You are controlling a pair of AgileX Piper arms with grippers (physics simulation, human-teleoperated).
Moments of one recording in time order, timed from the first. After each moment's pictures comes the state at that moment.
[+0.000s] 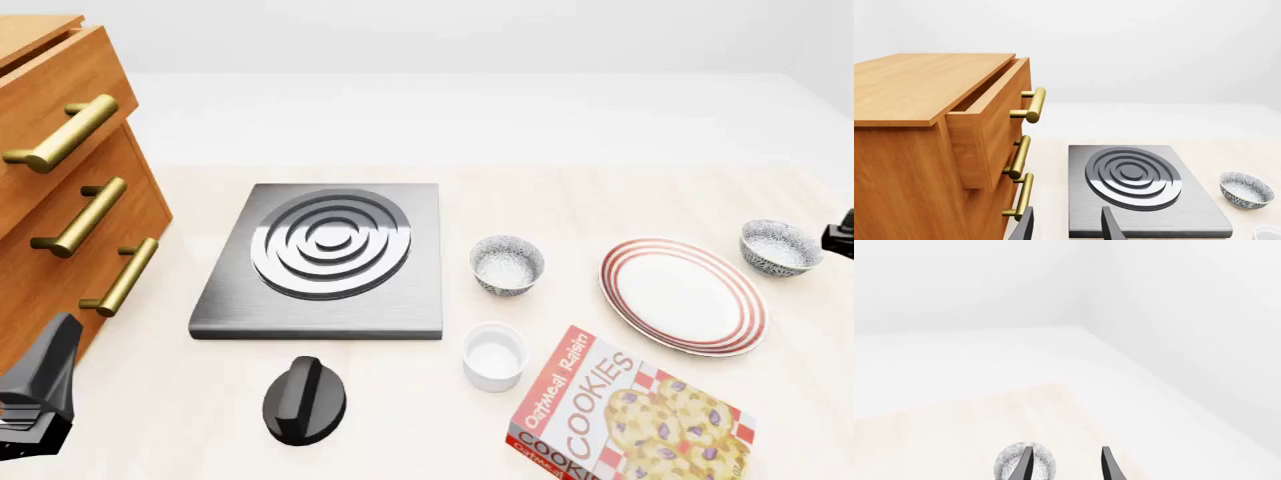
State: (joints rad) left arm 0.00 0.00 0.00 0.00 0.00; right arm -0.52 1.64 -0.46 -1.13 -0.15
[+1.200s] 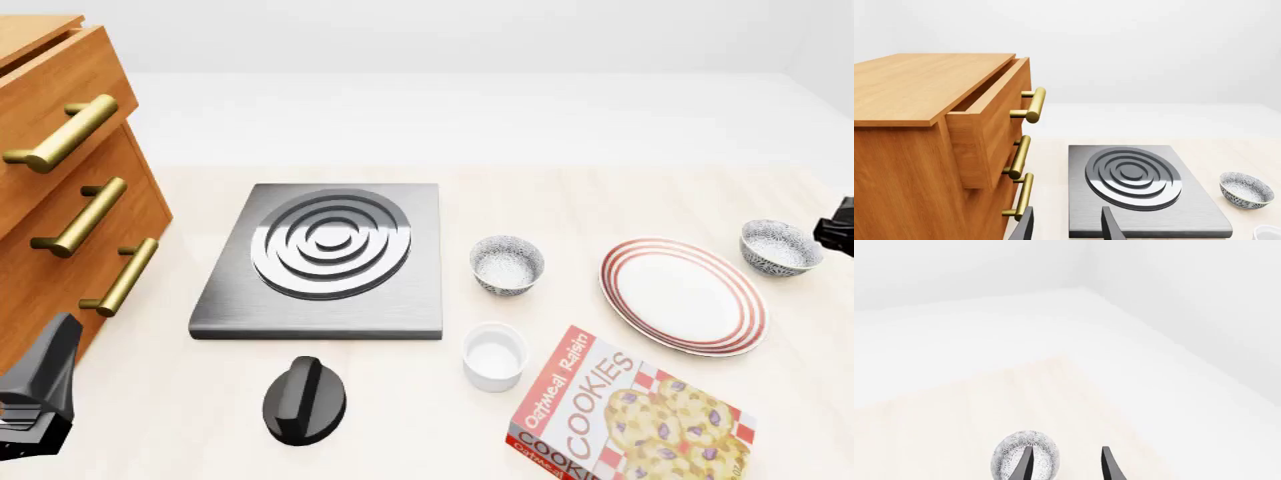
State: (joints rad) left arm 0.00 0.00 0.00 0.00 0.00; right arm -0.53 1.73 -0.62 -0.91 -0.09
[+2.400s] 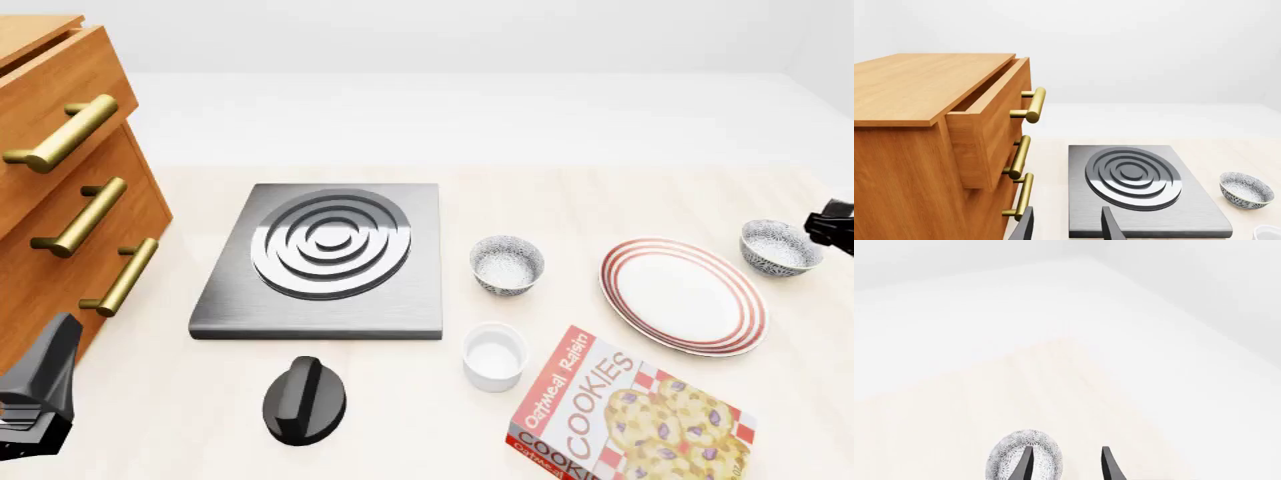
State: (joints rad) left arm 0.00 0.00 0.00 0.00 0.00; right arm -0.53 1.84 -0.78 -0.73 -0.04
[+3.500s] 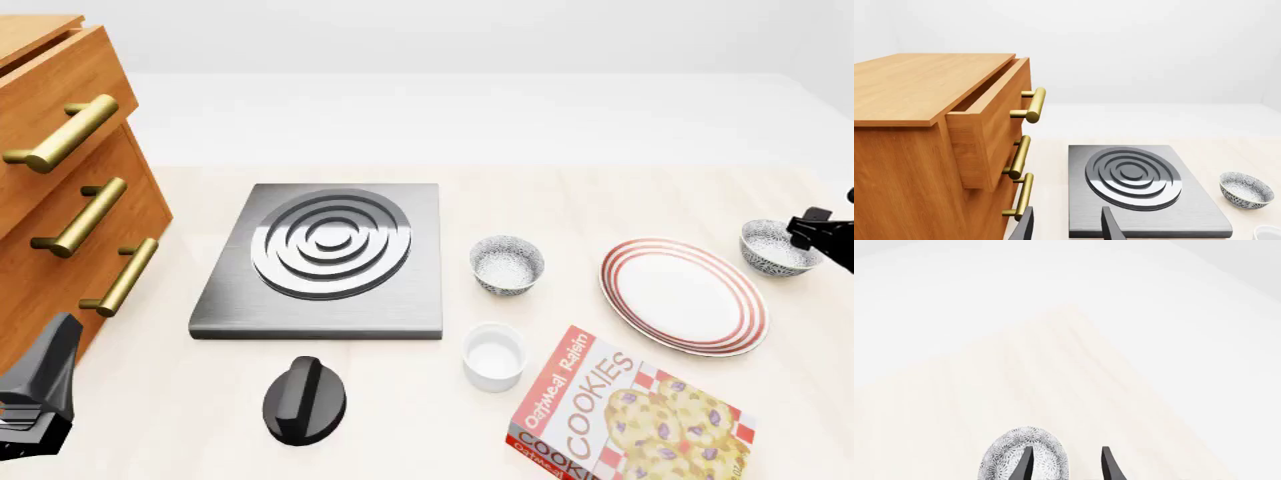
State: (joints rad) left arm 0.00 0.00 0.00 0.00 0.00; right arm -0.52 1.98 -0.96 -0.52 0.02
